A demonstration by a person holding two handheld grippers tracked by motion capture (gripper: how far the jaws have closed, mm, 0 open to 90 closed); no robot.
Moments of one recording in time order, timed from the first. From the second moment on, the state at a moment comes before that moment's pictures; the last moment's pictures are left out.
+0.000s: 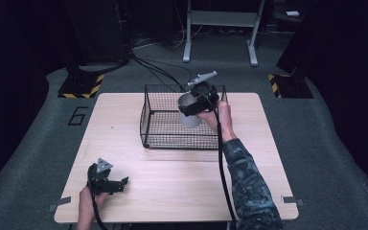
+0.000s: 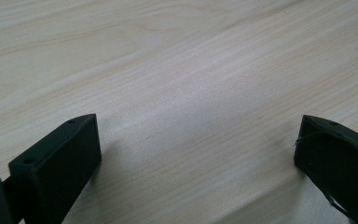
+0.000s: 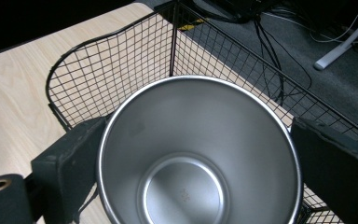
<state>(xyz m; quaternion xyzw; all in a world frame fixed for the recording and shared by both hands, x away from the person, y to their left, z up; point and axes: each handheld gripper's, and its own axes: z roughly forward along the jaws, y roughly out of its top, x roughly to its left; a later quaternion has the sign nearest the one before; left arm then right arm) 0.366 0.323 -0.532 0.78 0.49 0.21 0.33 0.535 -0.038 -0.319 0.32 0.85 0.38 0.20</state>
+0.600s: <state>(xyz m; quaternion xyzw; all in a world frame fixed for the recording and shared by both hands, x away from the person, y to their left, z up) 0.366 0.323 -0.532 0.78 0.49 0.21 0.33 0.563 -0.037 -0.342 0.34 0.85 0.36 0.19</state>
